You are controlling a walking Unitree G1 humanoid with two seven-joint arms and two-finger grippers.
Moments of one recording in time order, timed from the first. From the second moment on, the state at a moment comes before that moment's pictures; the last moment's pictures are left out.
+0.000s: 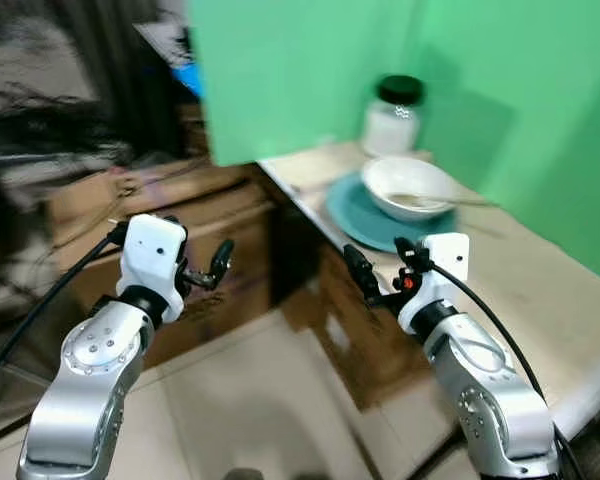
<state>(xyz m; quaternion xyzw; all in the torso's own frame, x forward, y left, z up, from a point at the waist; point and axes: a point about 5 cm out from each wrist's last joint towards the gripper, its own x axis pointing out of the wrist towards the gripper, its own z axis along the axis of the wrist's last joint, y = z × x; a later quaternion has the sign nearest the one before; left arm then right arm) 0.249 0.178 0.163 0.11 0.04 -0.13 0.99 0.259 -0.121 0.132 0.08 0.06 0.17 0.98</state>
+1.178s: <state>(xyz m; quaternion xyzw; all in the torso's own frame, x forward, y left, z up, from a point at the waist) 0.250 0.181 0.166 0.10 0.02 -0.11 0.99 0.260 -0.121 0.135 0.10 0.06 0.18 0.98</state>
